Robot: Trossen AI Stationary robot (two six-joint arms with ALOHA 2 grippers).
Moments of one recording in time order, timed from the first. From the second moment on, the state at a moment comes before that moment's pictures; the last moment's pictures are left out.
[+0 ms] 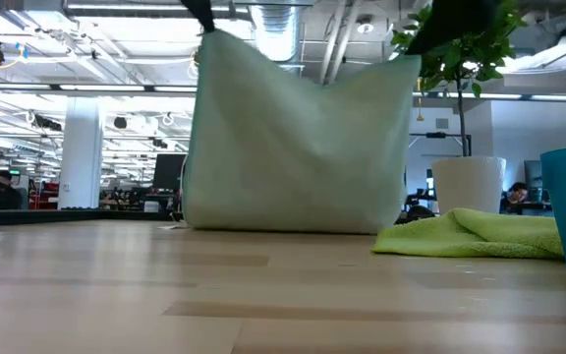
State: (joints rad) left arm -0.38 1.76 1.76 -1.55 -0.90 -0.70; right arm 0.42 1.30 1.08 -0.89 1.00 0.32
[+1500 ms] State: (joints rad) left arm -0.34 1.76 1.15 -1.03 -0.73 -0.86; right arm 0.24 1.63 1.05 -0.89 0.84 0.52
